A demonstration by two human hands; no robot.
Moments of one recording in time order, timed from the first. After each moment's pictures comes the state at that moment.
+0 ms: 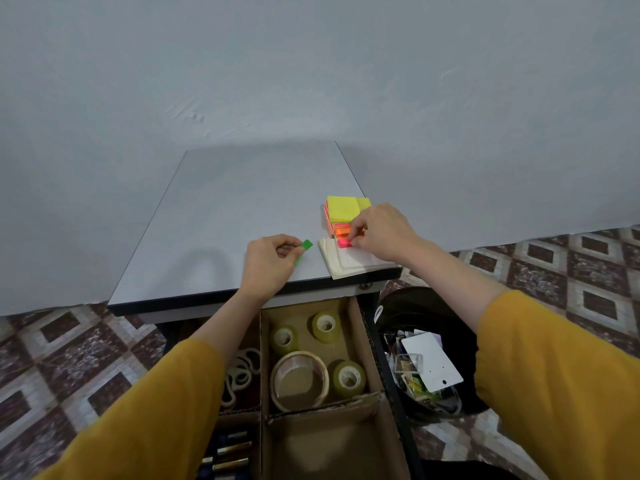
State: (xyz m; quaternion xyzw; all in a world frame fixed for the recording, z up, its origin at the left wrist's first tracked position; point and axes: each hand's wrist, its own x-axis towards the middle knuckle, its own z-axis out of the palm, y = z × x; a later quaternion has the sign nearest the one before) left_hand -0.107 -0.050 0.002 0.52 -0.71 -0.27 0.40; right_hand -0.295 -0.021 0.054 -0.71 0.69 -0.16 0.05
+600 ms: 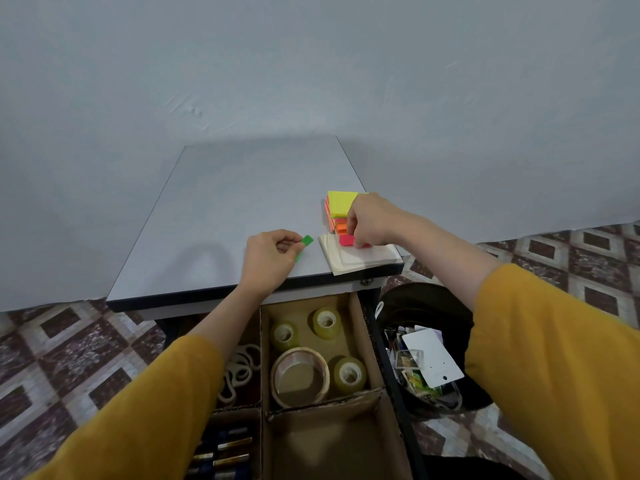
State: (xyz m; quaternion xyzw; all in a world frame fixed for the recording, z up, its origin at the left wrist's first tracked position) left_hand -0.106 -0.053 0.001 0.51 -0.71 -0.27 0.40; right_hand -0.285 -0.031 0.073 -0.70 0.70 -0.06 0.12
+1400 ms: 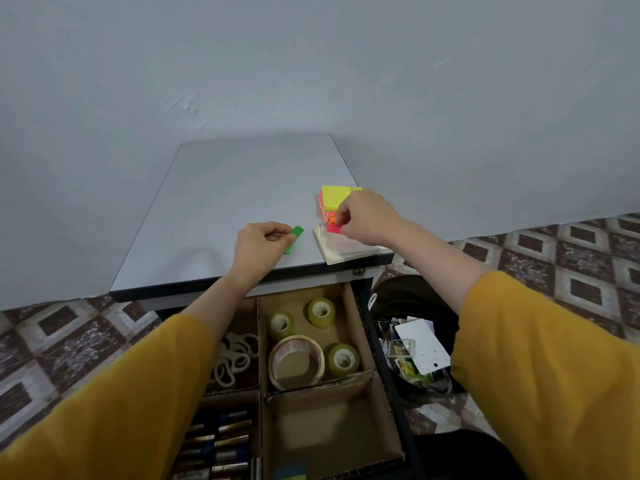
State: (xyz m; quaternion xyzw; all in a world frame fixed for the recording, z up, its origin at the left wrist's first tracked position) left_hand -0.099 -0.040 0.019 0.54 -0.68 -0.32 0.39; right_hand -0.279 -0.008 0.072 -0.71 0.68 -0.15 0.08
